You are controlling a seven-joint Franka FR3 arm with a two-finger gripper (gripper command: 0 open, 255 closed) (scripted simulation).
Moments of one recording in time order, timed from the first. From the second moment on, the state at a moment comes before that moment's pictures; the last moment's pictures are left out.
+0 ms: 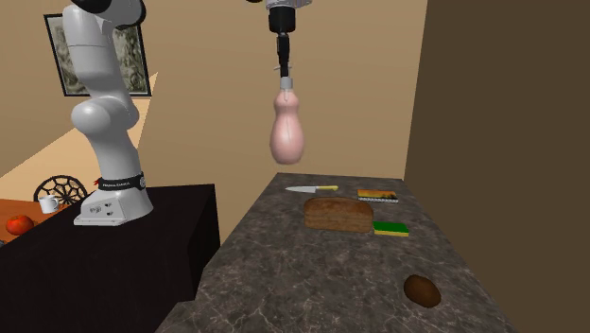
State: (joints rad) arm 0.07 -0.04 -0.23 -1.64 -0.01 1.62 -0.07
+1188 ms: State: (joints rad) arm 0.27 -0.05 0.01 -1.65 -0.01 1.63 0.37
